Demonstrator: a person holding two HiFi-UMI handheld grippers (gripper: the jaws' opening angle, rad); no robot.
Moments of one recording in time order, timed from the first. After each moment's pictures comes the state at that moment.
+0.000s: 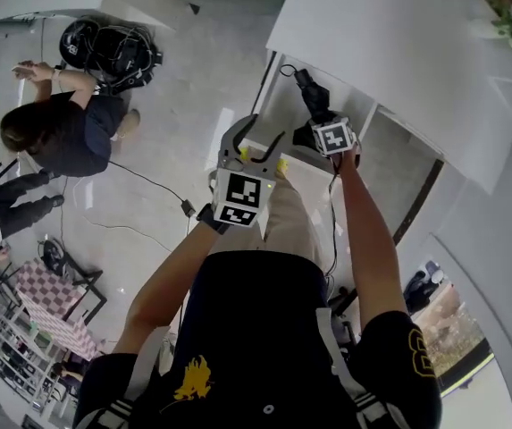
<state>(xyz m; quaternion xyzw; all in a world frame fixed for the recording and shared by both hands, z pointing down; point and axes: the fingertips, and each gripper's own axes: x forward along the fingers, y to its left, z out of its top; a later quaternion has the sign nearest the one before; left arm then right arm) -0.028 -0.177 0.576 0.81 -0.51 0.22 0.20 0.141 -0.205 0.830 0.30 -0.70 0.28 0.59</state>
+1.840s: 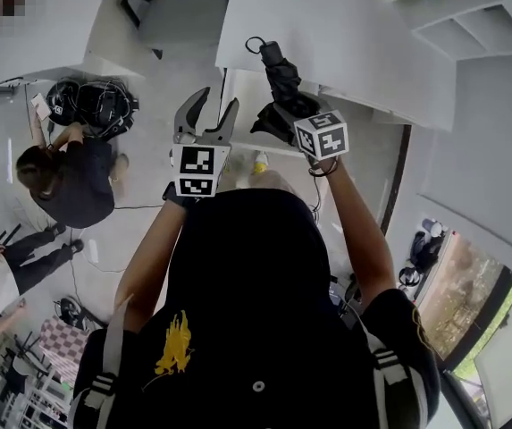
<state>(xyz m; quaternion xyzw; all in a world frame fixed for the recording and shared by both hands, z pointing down) -0.055 -0.196 0.414 0.84 -0.51 0.17 0.10 0.078 -0.212 0.521 0.37 -0.85 0.26 0.29</state>
